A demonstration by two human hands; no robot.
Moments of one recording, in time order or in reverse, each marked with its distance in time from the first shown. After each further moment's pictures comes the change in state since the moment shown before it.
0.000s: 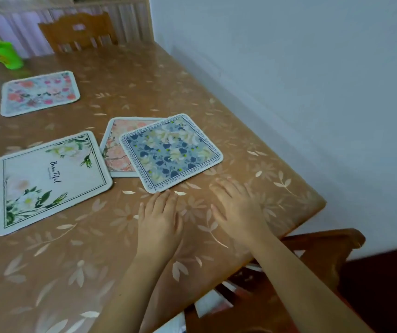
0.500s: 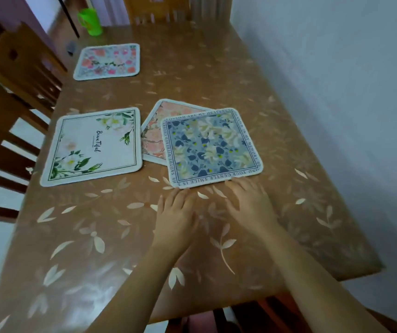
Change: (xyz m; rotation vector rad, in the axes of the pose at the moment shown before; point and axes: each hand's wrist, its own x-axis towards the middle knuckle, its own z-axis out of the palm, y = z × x) left_hand 0.030 0.003 0.042 0.149 -0.011 -0.183; right_hand 0.082 0.058 0.067 0.141 -0.260 -0.148
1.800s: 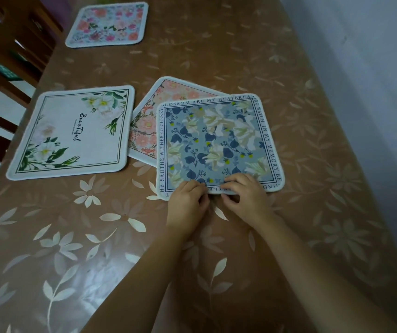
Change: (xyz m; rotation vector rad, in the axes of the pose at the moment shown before) left_hand 0.108 -0.011 0.115 -0.251 0.092 -0.091; right_hand 0.104 0.080 0.086 0.261 -0.007 -0.235
